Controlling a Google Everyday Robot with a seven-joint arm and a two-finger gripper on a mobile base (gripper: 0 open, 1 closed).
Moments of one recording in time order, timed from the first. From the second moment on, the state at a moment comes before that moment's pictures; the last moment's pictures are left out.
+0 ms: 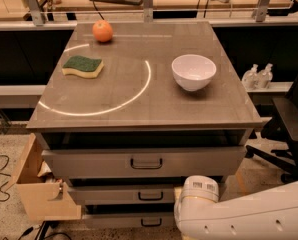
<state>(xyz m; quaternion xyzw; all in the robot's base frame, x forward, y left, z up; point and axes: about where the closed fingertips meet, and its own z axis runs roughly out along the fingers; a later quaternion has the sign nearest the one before) 0.381 -0.116 0.495 -0.74 0.66 -0.09 0.07</state>
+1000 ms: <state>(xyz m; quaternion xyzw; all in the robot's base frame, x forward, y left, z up) 0.393 -0.063 0.451 -0.75 0.66 -0.02 0.11</state>
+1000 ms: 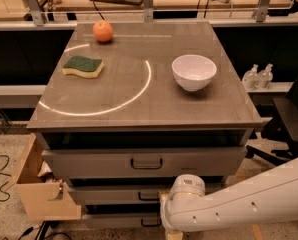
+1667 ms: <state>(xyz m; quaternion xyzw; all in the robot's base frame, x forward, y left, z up) 0.401 -0.030 0.432 -0.76 0.64 0.00 0.11</state>
